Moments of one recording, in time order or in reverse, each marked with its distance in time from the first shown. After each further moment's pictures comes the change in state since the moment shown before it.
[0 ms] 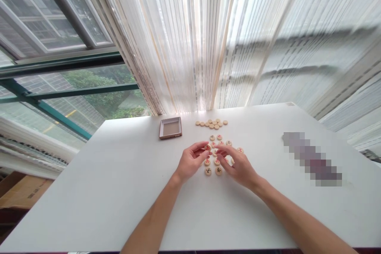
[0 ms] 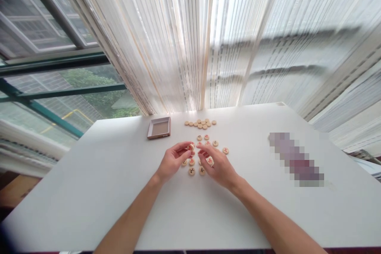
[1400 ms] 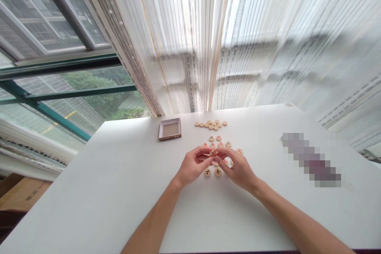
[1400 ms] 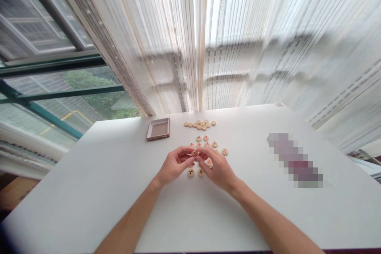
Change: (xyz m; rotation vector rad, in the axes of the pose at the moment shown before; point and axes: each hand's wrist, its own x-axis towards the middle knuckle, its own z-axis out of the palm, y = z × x) left_hand -0.006 0.005 0.007 0.057 -0.118 -0.016; right_hand 0.000 -0.001 0.003 0.002 0.021 -0.018
